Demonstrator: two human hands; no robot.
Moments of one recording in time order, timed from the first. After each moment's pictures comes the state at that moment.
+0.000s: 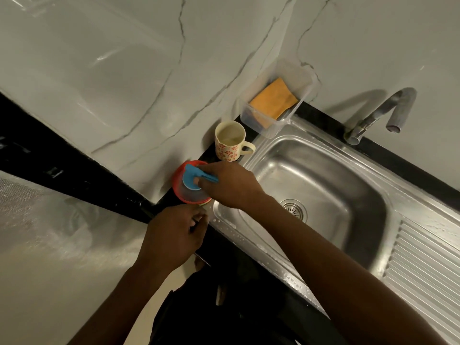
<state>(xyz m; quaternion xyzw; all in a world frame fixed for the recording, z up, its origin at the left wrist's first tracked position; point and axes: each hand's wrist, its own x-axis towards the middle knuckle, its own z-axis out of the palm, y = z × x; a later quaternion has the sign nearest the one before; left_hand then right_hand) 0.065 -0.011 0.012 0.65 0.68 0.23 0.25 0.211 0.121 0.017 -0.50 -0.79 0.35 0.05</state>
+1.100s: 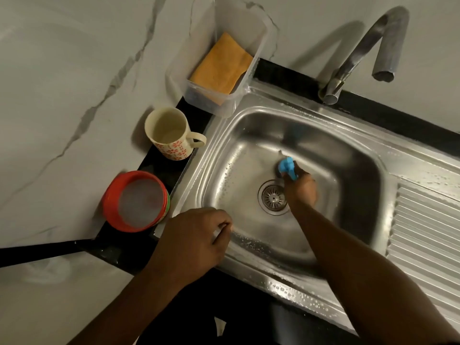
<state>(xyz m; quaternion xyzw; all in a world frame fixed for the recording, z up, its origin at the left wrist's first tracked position) 0.159 0.058 -0.027 0.76 0.55 0.13 0.32 0.447 0.134 -0.215 -0.87 -0.36 0.26 0.21</state>
